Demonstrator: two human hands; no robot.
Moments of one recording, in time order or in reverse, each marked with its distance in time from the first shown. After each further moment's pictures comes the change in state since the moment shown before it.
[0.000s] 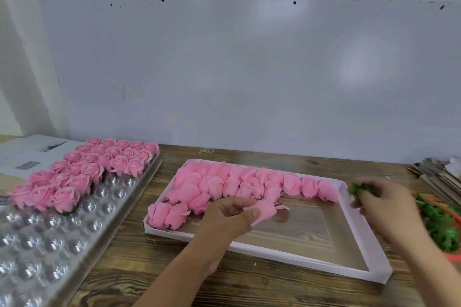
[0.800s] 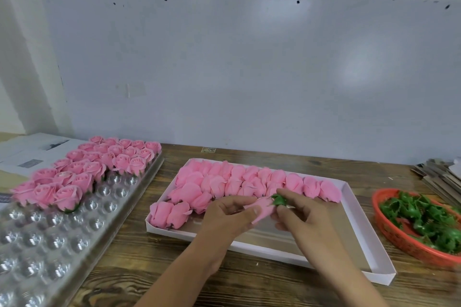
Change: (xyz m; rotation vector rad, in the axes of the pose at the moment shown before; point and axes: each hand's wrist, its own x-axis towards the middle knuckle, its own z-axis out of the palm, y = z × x) left_hand 0.000 0.000 -0.001 -0.040 0.038 0.004; right_hand -0.074 -0.050 0.080 0.522 -0.373 -0.157
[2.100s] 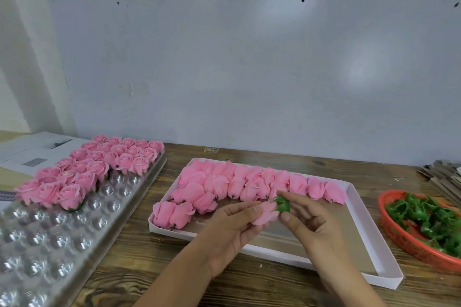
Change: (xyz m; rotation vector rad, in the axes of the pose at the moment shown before) left_hand 0.005 0.000 -0.007 -0.323 -0.214 -0.250; right_hand 0.001 0.032 -0.002 0.317 -0.006 -0.099
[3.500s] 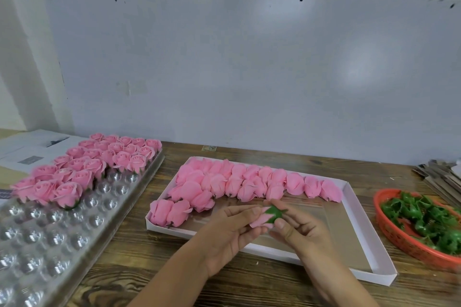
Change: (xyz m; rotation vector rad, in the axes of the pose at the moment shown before) left_hand -0.001 -0.004 0.000 -0.013 -0.020 -0.042; right_hand -0.009 0.009 -0.001 0.119 -0.114 0.168
